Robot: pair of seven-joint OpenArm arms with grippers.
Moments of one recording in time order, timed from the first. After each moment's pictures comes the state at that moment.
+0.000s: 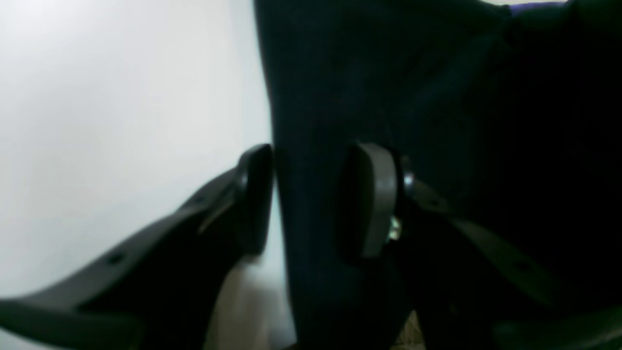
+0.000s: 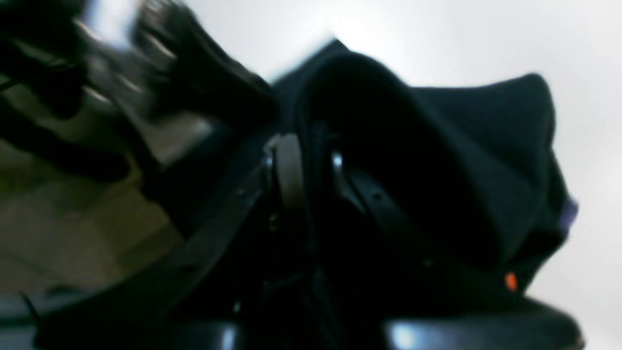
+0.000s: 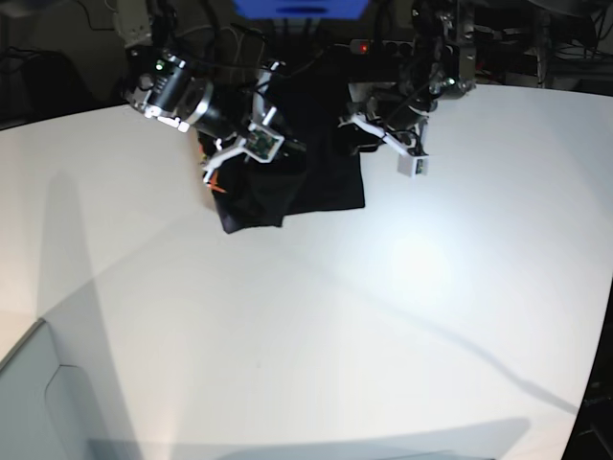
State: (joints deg) left arm 27.0 -5.2 -2.3 103.1 -37.9 -5.6 46.5; right arm -22.4 7.7 -11.9 118.6 5.8 44.6 -36.6
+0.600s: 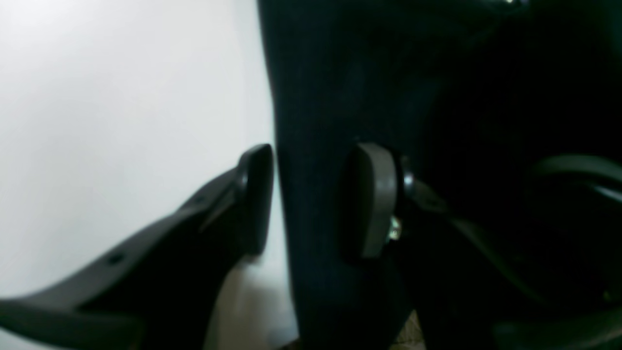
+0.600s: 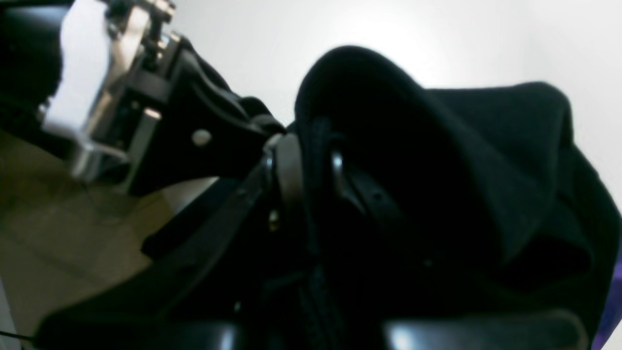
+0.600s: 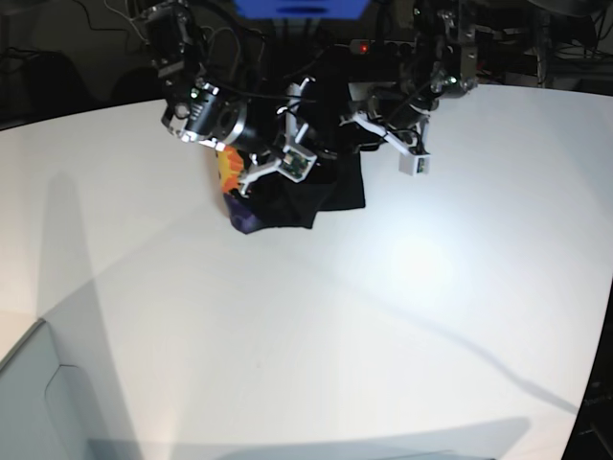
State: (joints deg) left arm 27.5 -5.5 -2.5 103.8 -37.7 -5.7 46.7; right arm -15.6 2.8 -16.5 107.1 6.1 44.6 -36.9
